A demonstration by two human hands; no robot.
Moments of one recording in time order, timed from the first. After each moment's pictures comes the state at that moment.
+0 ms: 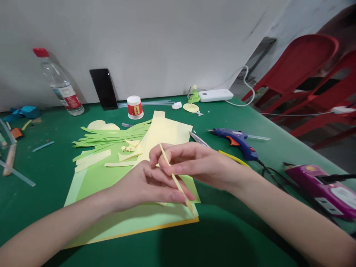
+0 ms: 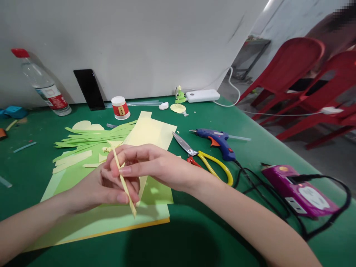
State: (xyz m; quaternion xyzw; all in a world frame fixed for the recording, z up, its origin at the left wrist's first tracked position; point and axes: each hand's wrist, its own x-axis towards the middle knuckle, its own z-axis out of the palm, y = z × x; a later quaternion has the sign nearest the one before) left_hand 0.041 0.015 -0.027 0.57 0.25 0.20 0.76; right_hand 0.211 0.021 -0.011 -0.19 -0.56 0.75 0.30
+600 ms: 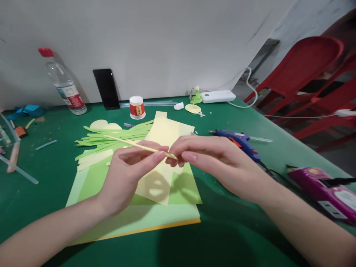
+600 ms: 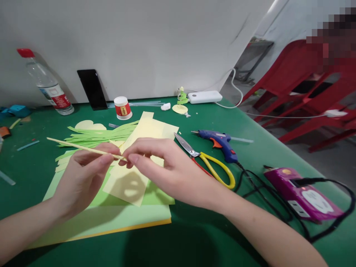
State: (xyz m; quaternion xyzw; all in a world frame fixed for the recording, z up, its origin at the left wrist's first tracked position) left_hand 0.039 0.013 -0.018 0.56 0.29 0.48 0.61; right_hand 0.216 0.001 0.010 -0.37 -0.75 0.42 0.37
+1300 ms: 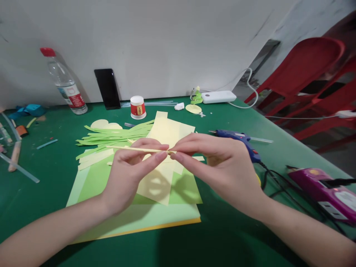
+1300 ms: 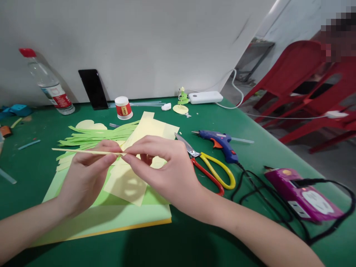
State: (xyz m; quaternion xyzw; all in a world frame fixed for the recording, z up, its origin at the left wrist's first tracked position) left_hand 0.040 0.009 -0.025 0.56 0.33 0.52 0.56; right_hand 0.198 -0.006 -0.001 -0.40 -0.71 0.29 0.51
